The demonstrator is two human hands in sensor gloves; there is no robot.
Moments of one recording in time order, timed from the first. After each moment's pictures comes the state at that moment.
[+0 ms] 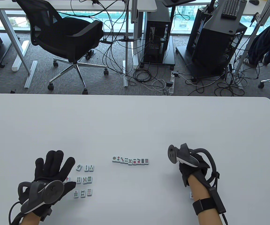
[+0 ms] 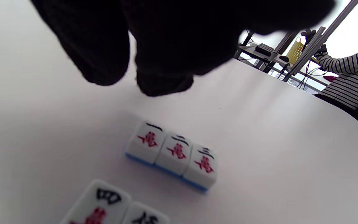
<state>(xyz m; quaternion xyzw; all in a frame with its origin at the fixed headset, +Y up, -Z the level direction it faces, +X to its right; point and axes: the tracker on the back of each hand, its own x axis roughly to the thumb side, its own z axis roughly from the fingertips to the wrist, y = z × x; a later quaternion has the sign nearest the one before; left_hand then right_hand) -0.286 -0.705 -0.216 0.07 -0.08 -0.02 0.99 0.192 -0.734 -0.365 -0.04 -0.17 -0.97 0.18</state>
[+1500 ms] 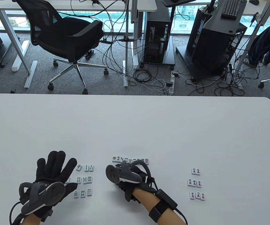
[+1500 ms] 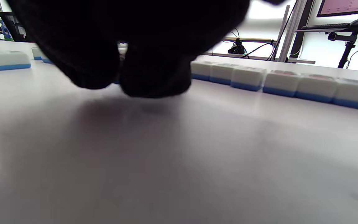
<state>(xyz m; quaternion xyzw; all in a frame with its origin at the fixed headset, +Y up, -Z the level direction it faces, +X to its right) -0.281 -0.702 -0.213 0.08 -0.10 -0.01 0.99 -0.038 -0.766 -0.313 -0.28 -0.06 -0.96 0.02</state>
